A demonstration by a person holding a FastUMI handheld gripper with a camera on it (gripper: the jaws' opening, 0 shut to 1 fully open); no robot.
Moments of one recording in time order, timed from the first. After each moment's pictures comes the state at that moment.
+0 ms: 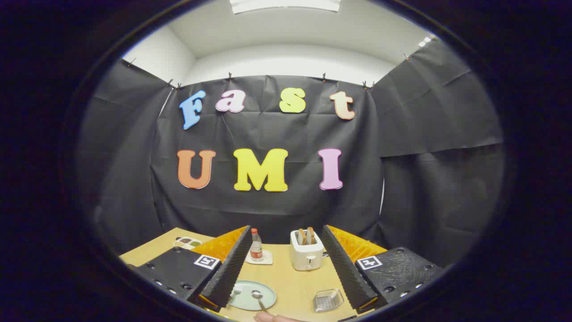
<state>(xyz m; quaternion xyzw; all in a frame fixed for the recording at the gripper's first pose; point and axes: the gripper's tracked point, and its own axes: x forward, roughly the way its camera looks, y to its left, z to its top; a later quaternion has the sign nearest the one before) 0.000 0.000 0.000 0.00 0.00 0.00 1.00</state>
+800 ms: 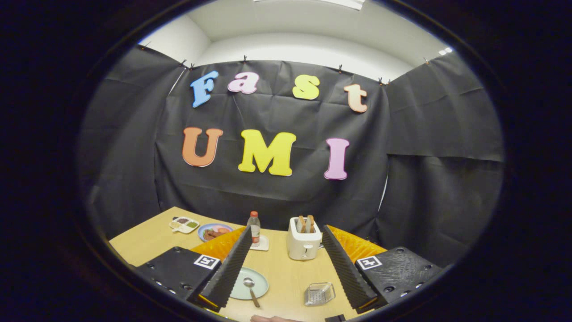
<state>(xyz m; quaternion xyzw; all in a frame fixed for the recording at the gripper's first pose) 0.000 0.001 -0.031 -0.05 0.06 0.02 1.00</state>
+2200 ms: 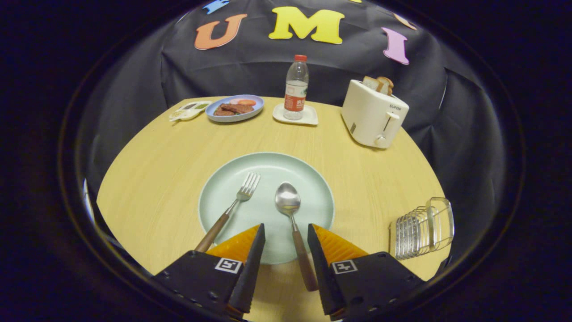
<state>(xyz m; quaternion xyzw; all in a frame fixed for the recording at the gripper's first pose) 0.074 0.089 -0.381 -0.07 0.42 0.06 0.90</state>
